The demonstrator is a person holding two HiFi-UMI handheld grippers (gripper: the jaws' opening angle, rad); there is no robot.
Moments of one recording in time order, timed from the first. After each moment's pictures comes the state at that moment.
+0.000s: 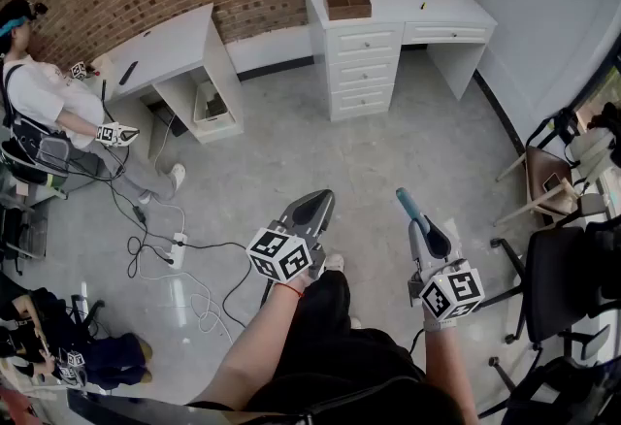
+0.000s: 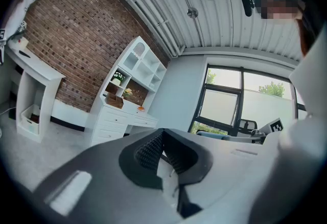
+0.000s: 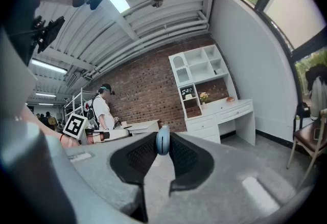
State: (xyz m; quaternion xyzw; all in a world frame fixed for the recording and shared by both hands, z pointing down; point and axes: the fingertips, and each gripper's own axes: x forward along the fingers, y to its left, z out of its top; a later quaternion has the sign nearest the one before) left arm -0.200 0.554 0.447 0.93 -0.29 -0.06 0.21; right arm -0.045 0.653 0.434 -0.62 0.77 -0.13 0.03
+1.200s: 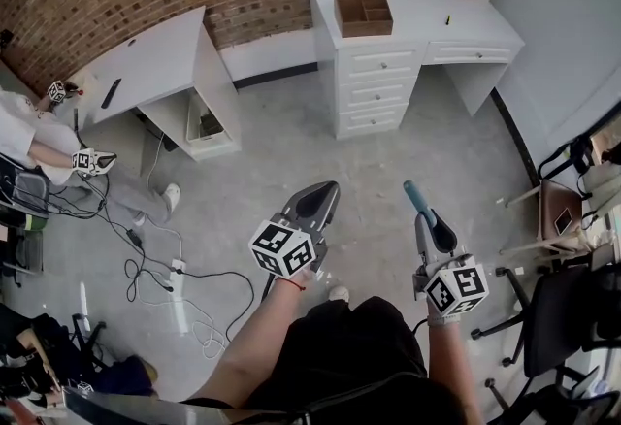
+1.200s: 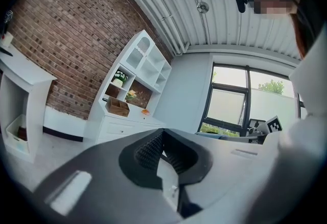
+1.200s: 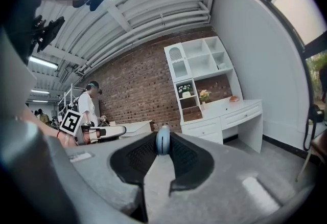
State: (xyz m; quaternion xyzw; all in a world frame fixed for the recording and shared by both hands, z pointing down) left arm -0.179 0.315 0.445 0.94 -0.28 -0.06 0.19; right arm -0.023 0.410 0.440 -0.63 0.77 -0.12 0.02
